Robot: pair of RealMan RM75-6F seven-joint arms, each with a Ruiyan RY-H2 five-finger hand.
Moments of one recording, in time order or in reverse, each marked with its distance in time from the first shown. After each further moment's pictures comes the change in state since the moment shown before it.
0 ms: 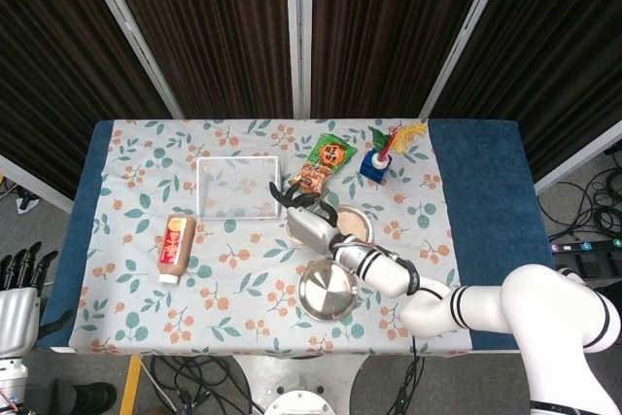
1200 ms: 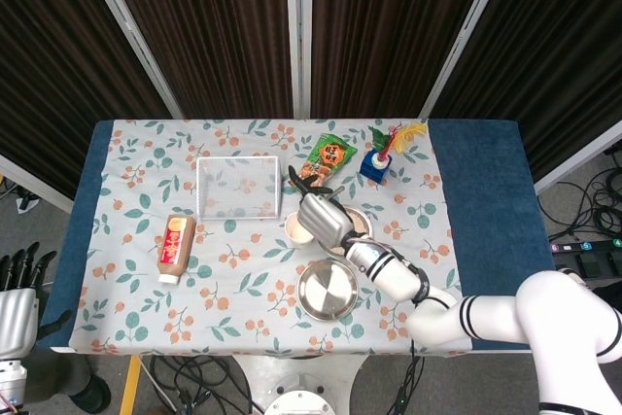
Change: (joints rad) left arm 0.008 0.003 0.000 -0.010 0.008 0.014 0.013; right arm -0.115 0.007 0.061 -0.034 0.007 0.118 0.185
